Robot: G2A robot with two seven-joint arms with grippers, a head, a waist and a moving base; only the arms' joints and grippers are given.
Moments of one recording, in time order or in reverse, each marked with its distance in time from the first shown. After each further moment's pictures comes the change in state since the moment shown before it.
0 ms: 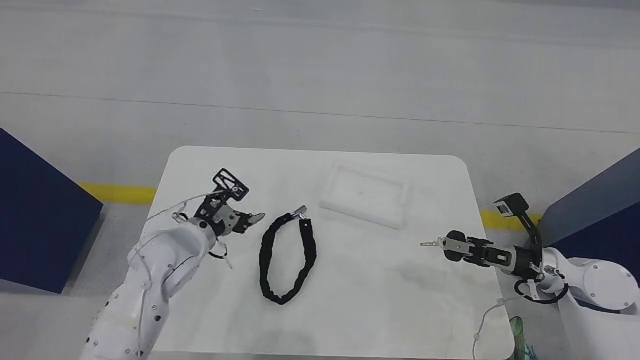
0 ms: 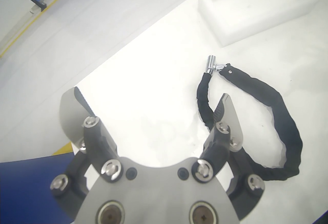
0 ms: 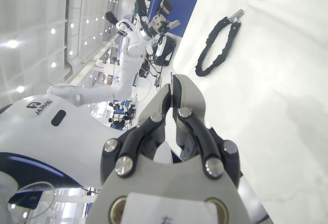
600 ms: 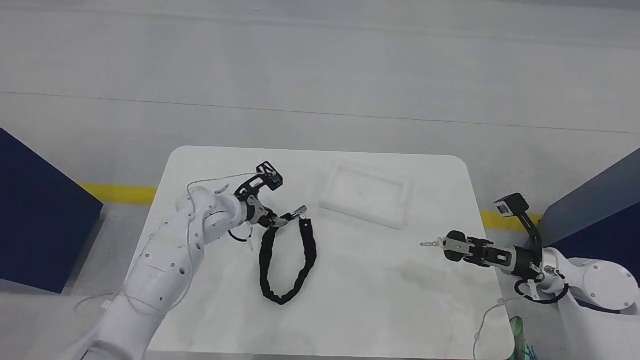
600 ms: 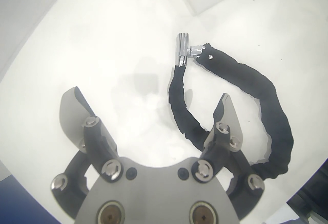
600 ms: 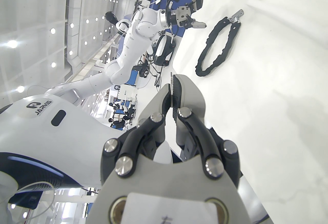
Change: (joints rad) left arm -0.439 -0.124 0.328 0.630 -0.249 -0.152 -0.152; right arm 0.000 0.000 0.000 0.000 0.000 0.000 0.000
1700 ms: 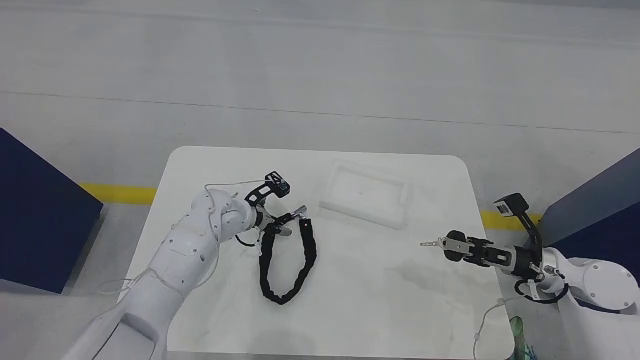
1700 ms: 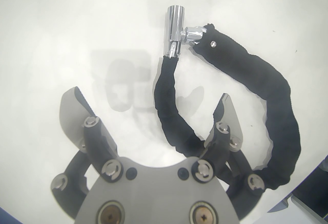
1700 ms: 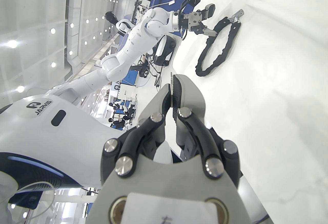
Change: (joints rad) left arm -0.099 -0.093 0.130 0.265 -0.059 0.001 0.050; right arm 0.000 0.000 0.000 0.000 0.000 0.000 0.000
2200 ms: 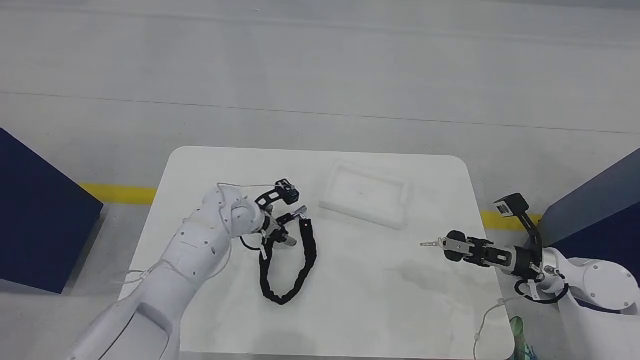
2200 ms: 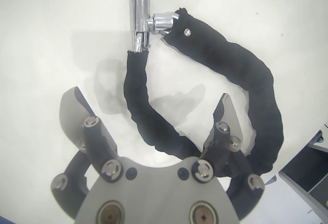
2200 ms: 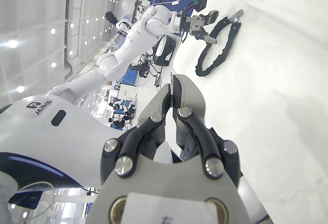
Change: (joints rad) left arm -0.074 -0.073 0.064 0.141 -0.083 -0.072 -0.116; right arm 0.000 0.000 0.000 0.000 0.000 0.000 0.000
